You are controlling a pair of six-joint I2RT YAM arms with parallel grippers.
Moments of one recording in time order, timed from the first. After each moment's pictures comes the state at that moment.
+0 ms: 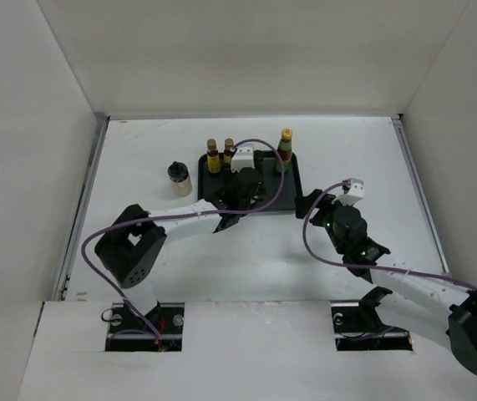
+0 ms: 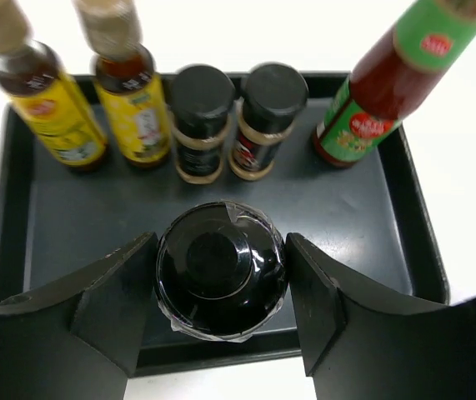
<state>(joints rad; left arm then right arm) -0.82 1.68 1.01 0.25 -0.67 -0.44 0.61 0.96 0.36 0.38 0.41 0.59</state>
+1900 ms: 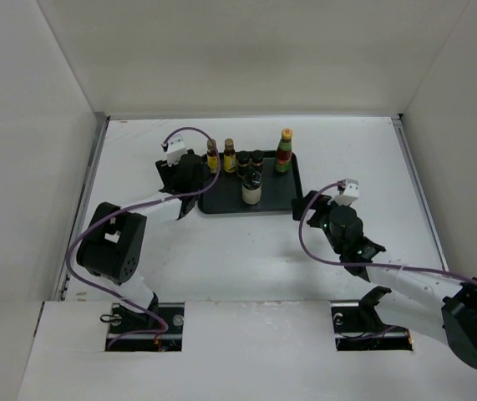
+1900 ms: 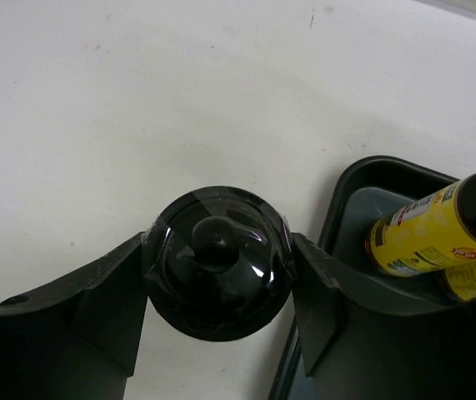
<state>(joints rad) -0.40 1.65 0.86 0.33 -0.73 -0.40 0.62 1.02 0.35 0.41 0.39 0.59</state>
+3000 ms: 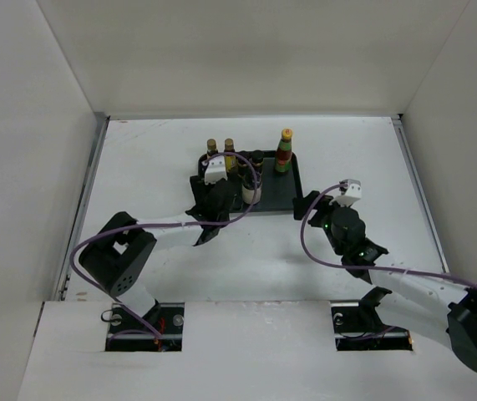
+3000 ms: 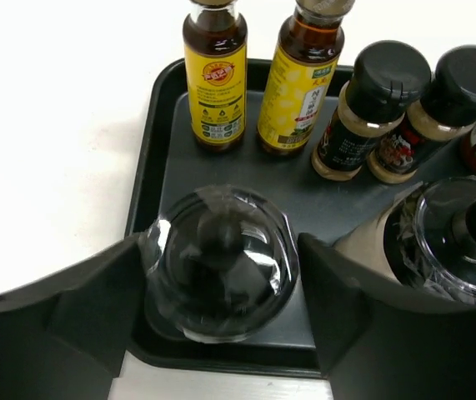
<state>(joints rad) -0.74 1.60 0.75 0.44 -0.79 -0.37 0.63 0.97 0.35 0.41 0.42 0.56</state>
